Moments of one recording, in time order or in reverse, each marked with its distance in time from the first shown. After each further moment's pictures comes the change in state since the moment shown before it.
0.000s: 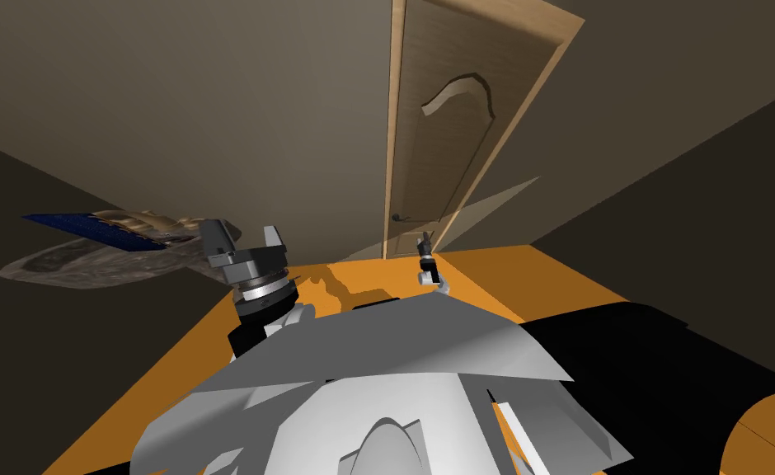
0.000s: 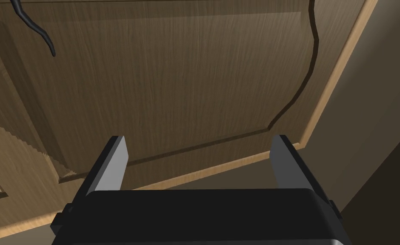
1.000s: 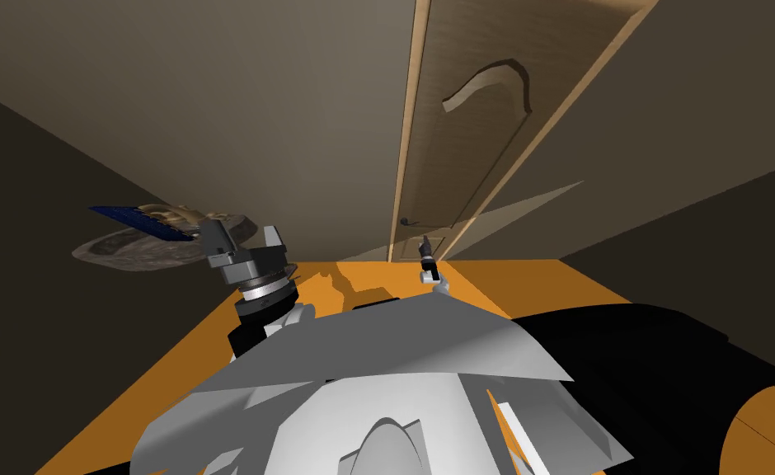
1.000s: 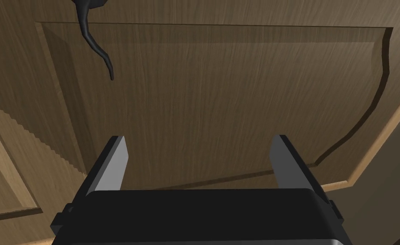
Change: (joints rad) arm -0.127 -0.048 -0.049 0.299 -0.003 -0.028 0.002
